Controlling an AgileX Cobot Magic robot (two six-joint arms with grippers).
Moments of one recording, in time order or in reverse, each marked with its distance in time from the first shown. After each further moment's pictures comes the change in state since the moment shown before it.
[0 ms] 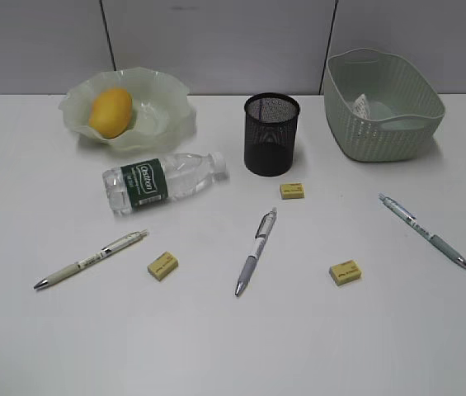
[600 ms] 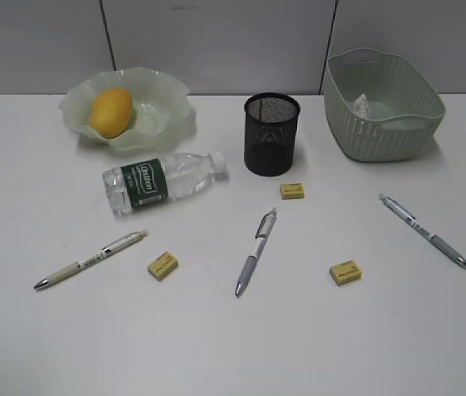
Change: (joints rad) left arm 0.000 0.063 -0.009 0.001 -0.035 0.000; right arm 0.000 -0.025 0.142 -0.001 0.001 -0.027
